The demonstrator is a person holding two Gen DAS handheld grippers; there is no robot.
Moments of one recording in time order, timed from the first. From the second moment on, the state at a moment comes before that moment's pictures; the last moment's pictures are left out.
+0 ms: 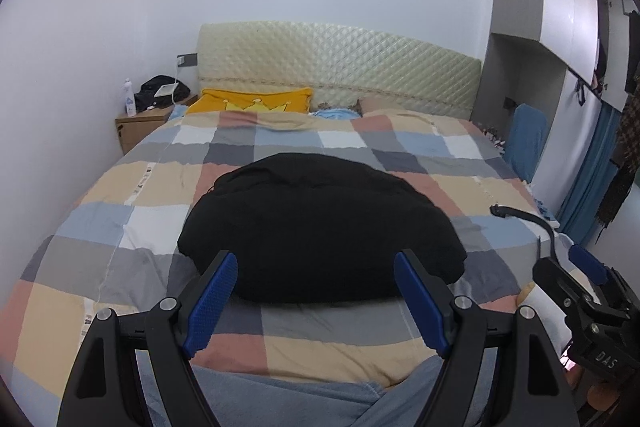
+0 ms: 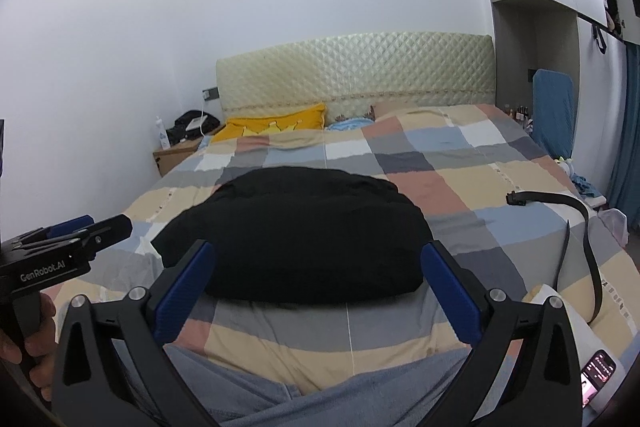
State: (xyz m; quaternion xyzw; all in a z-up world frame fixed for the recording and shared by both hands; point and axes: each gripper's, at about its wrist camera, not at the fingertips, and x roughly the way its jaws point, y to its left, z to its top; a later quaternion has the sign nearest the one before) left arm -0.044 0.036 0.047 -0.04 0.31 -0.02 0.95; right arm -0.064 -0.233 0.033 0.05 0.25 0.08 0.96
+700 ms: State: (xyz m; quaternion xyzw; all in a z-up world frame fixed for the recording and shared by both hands) left arm -0.041 0.049 0.046 -0.05 0.34 0.01 0.94; right arm -0.059 -0.228 0.028 0.04 0.26 0.08 0.96
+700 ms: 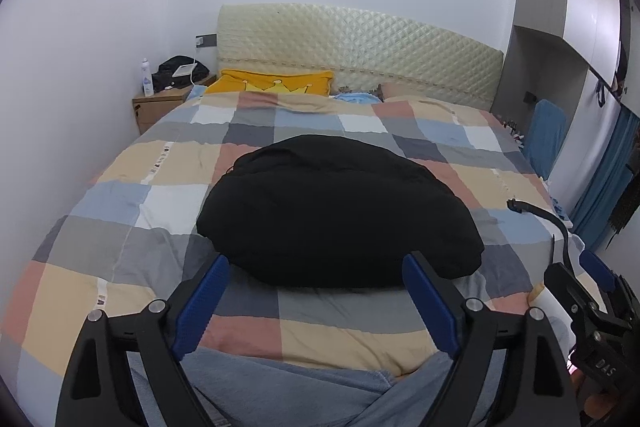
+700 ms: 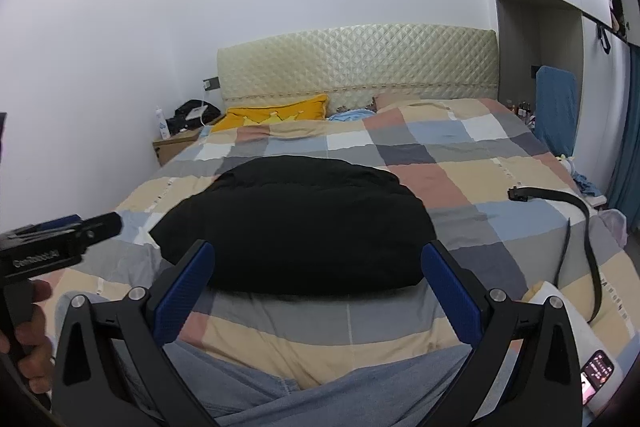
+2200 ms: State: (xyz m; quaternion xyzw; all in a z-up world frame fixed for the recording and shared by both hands) left arm -0.040 0.044 0.040 -0.03 0.37 0.01 0.93; right arm -0.054 -0.227 0.025 0.04 0.28 0.07 0.96
